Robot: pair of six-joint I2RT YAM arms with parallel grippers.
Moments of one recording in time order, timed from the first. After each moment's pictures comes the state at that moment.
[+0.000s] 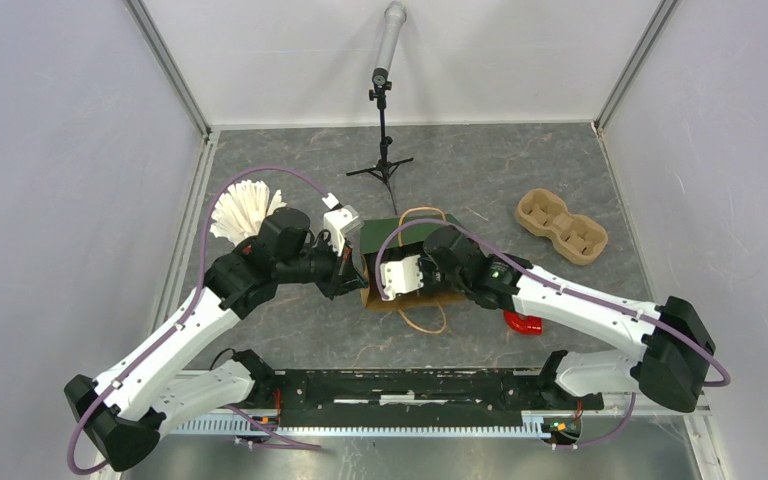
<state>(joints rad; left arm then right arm) -0.68 0.92 0.94 -0.63 0.45 -0.14 0.96 1.26 0.90 -0.39 0.14 -0.97</state>
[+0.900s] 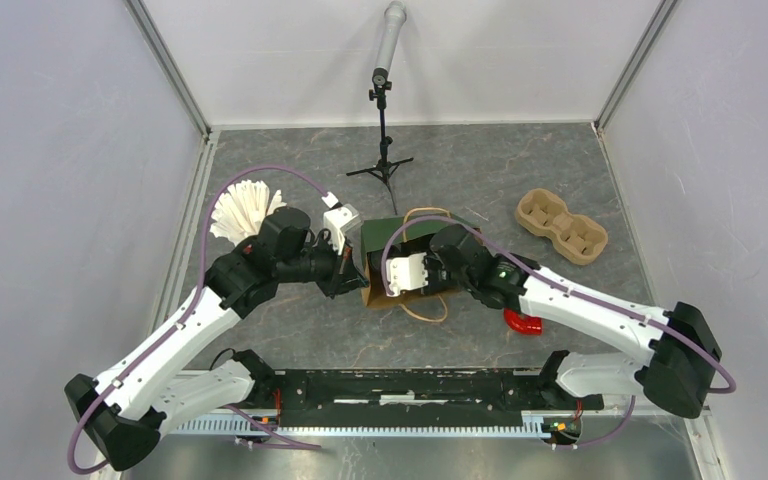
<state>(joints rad) -0.68 0.92 0.94 -0.62 0.45 -0.16 0.93 1.25 0.88 -0.38 0.13 -0.94</state>
